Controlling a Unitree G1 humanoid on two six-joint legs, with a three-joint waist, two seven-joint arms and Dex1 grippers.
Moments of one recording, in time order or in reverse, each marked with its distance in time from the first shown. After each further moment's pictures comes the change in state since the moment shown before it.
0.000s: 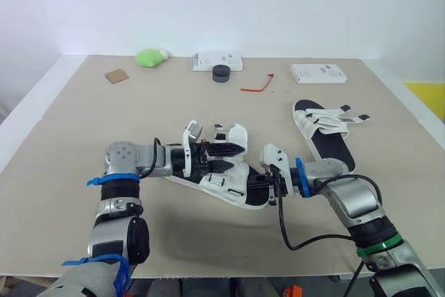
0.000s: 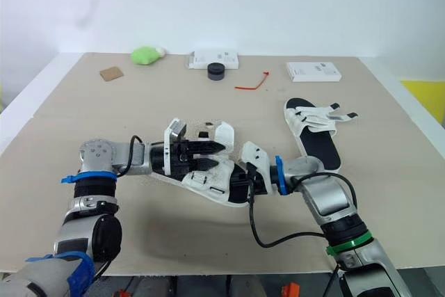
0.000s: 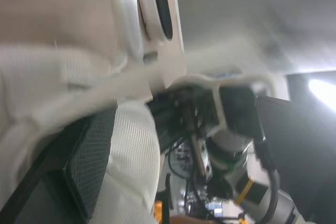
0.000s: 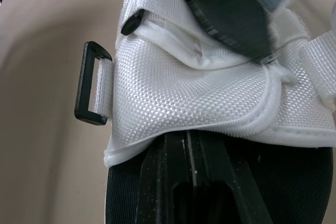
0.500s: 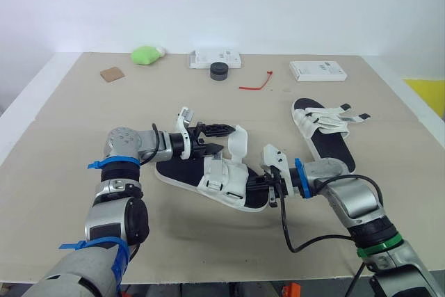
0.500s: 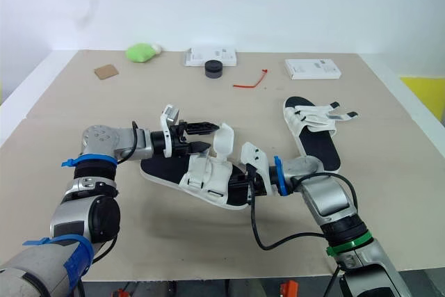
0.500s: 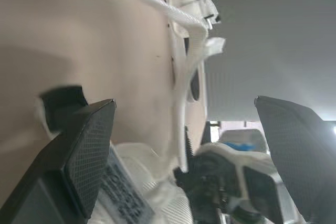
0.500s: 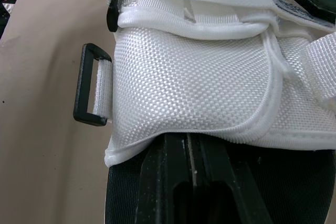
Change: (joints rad) left arm -0.087 0.042 -0.038 0.141 0.167 -0.178 -0.093; right arm 0.003 0.000 0.002 -0.017 0.011 0.000 0.020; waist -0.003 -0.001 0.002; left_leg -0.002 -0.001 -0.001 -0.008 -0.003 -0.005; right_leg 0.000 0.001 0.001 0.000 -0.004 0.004
